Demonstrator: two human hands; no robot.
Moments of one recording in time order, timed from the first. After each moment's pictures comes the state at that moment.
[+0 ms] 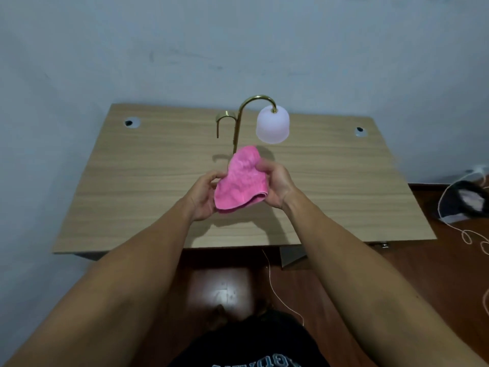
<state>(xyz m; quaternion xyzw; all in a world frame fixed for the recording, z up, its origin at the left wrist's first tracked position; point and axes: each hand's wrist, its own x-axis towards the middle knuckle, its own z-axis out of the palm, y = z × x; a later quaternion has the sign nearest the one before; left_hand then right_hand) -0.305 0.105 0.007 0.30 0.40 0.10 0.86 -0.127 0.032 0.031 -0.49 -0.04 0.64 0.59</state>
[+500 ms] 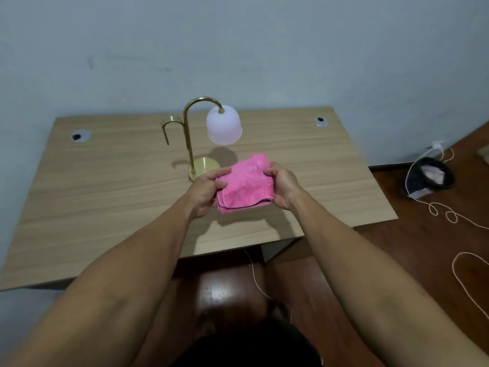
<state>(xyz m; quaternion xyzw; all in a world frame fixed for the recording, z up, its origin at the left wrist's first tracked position) -0.194 0.074 0.009 0.42 0.42 0.14 0.79 -0.021 -0.030 0.020 -0.58 -0.01 0.53 0.62</state>
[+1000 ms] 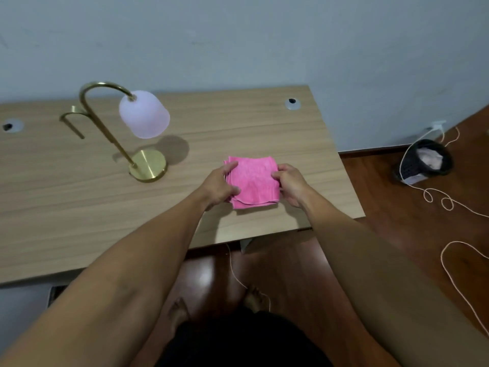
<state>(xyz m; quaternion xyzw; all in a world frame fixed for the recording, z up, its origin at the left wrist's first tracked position) -0.011 -0.010 -0.015 0.66 0.42 0.03 0.62 0.175 -0.115 -0.049 -0.74 -0.08 0.46 0.49</state>
